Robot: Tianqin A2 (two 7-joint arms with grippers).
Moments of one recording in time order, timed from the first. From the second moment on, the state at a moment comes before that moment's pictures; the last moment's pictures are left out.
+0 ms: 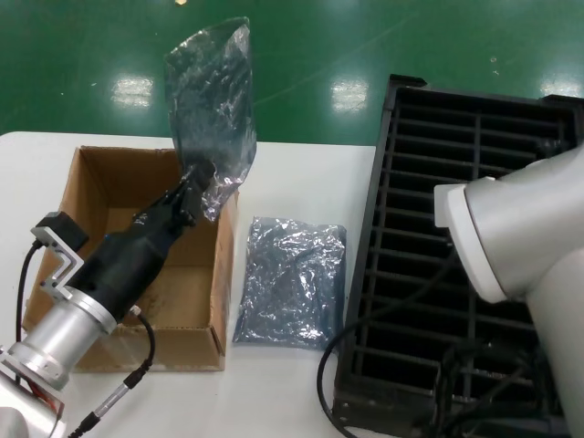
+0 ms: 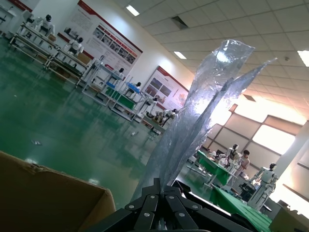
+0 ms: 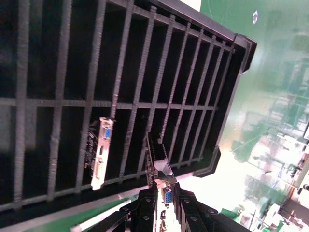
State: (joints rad) left arm -0.66 -0.28 1.41 -0.66 -2.22 0.91 0.08; right arm 0.88 0.00 -1.97 1.57 2.75 1.57 -2.79
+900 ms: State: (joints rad) left arm -0.68 -0.28 1.41 -0.59 -2.21 0.92 0.11; right arm 0.86 0.00 -1.98 1.53 2.75 1.57 -2.78
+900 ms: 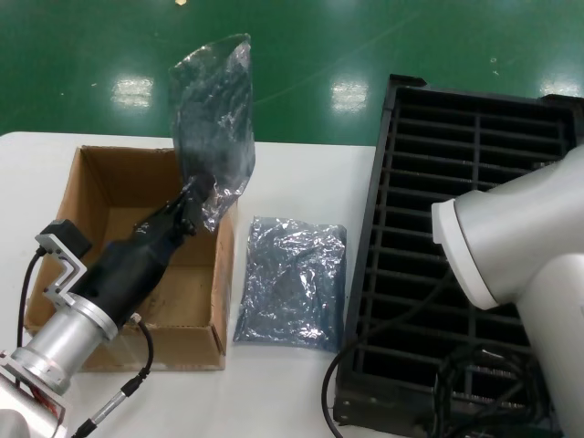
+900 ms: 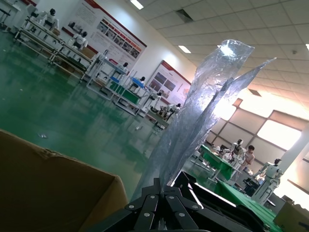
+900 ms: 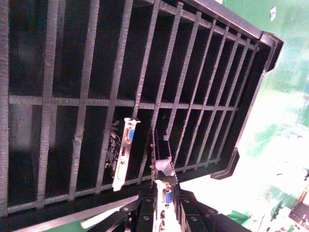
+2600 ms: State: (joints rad) left arm -0.78 -0.31 1.36 -0.36 -2.20 1.00 0.21; right arm 0.97 0.00 -2.07 1.37 2.75 1.57 -2.80
